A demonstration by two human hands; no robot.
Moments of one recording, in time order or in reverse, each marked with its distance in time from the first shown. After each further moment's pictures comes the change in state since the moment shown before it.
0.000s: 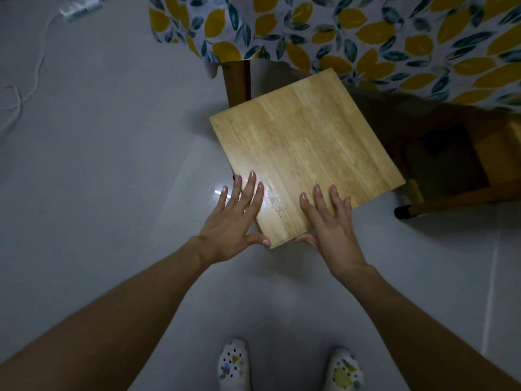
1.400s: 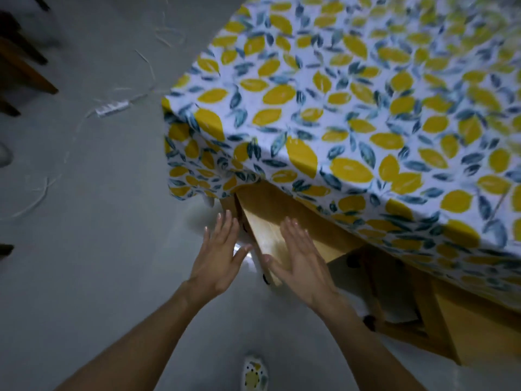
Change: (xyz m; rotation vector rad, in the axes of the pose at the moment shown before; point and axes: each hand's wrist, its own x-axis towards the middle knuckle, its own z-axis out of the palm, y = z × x) left_hand 0.141 -0.023 -0.264 -0.408 0.160 -0.356; right_hand 0.213 0.039 -0.241 0.316 -0.016 -0.013
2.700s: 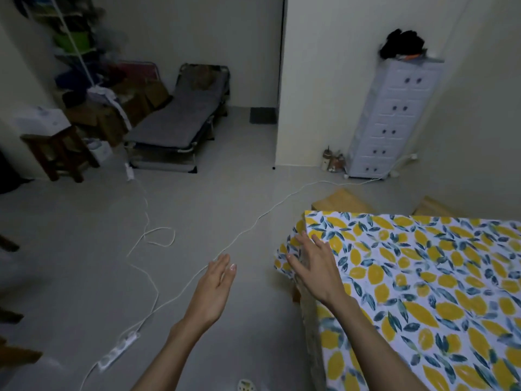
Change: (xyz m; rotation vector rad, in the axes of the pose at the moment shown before) left_hand 0.396 -0.096 -0.609 -0.501 0.099 0.251; right_hand 0.552 -0.265 -0.320 0.093 0.535 0.309
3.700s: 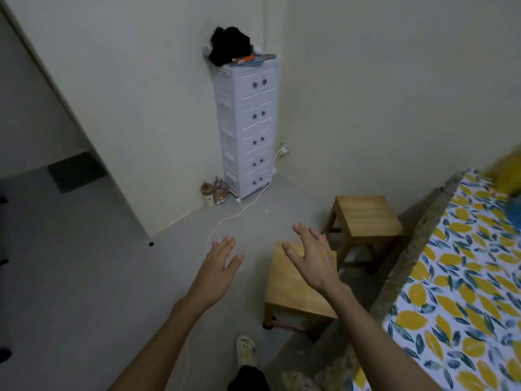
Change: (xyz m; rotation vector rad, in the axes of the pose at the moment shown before) left_hand 0.746 0.211 0.149 0.201 -0.714 0.551; right_hand 0.558 0.180 -0.062 -0.132 0.449 0.681
